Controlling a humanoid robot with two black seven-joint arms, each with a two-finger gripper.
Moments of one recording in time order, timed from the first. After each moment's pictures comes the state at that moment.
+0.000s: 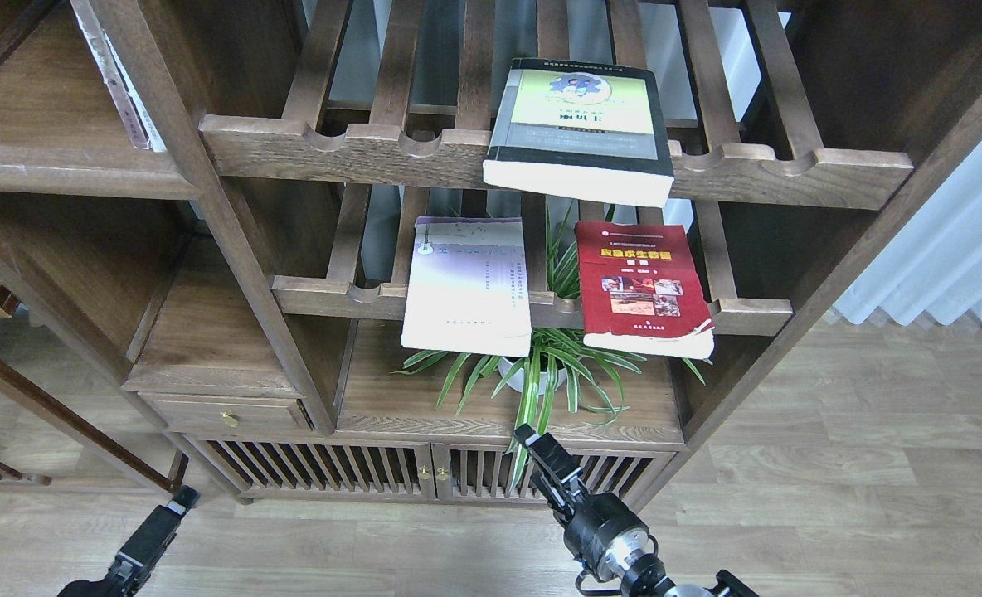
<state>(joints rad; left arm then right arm) 0.24 0.53 -0.80 -1.16 -0.20 -0.49 -0.26 -0.20 0.02 0.95 1.26 0.01 0.27 0.06</state>
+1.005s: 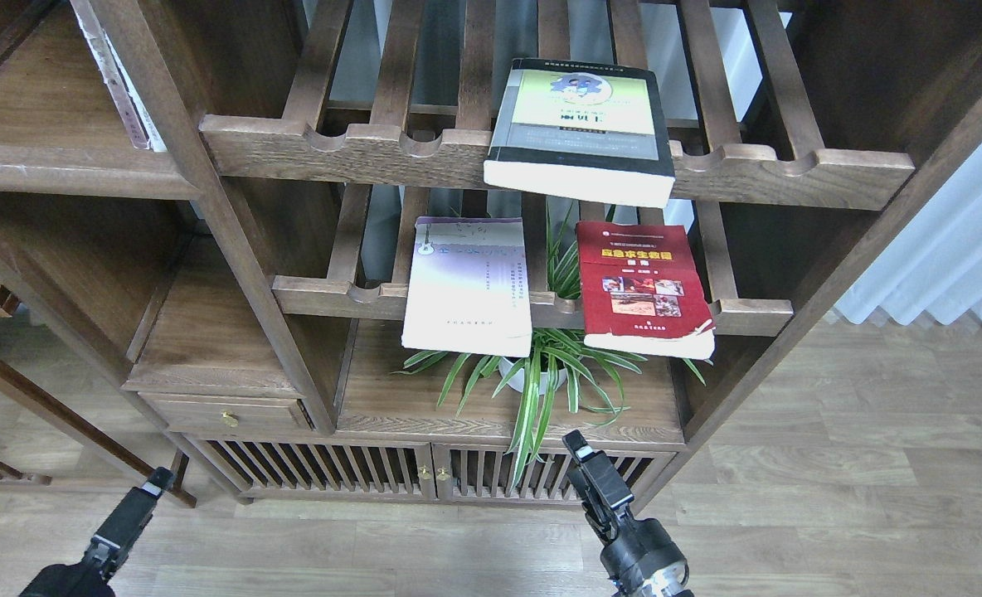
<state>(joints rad) 0.22 0.54 -0.88 -1.16 -0.20 -0.49 -0.26 -0.23 -0.01 0.98 1.00 0.01 0.58 0.13</state>
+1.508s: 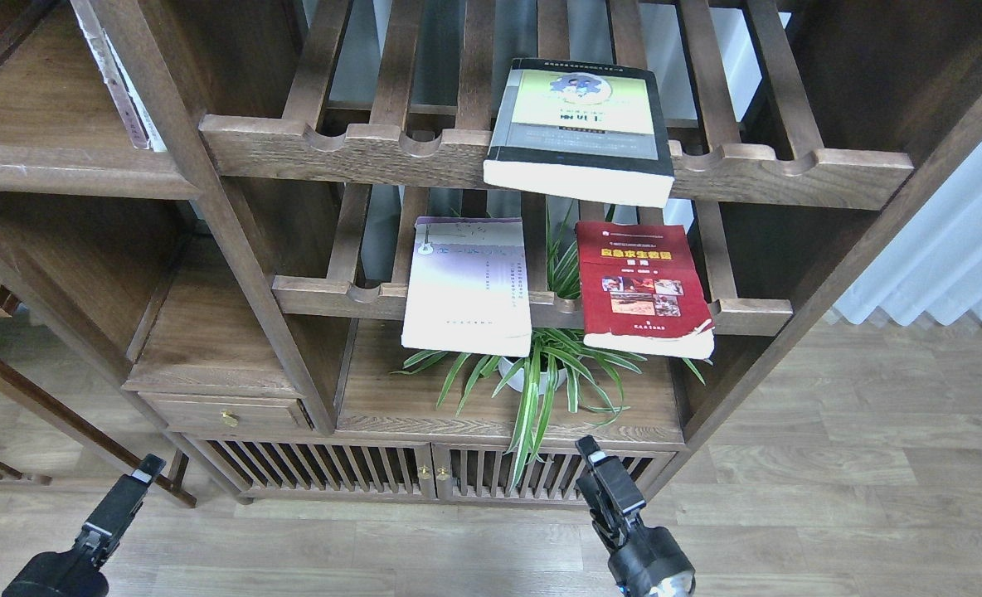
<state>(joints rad) 0.20 0.54 -0.88 -1.15 -0.20 -0.49 -0.26 -0.22 0.02 0.99 1.13 0.11 0.58 0.14</state>
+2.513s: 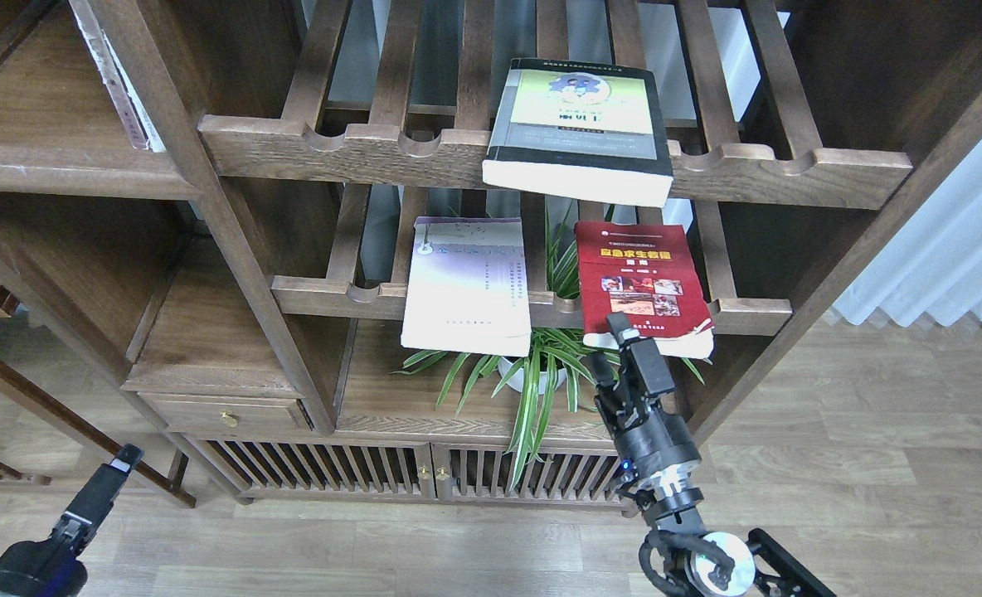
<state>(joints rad) 0.19 0.58 -0.94 -1.11 -0.20 -0.49 -0.26 0.00 0.02 1.09 1.05 0.26 0.58 0.14</state>
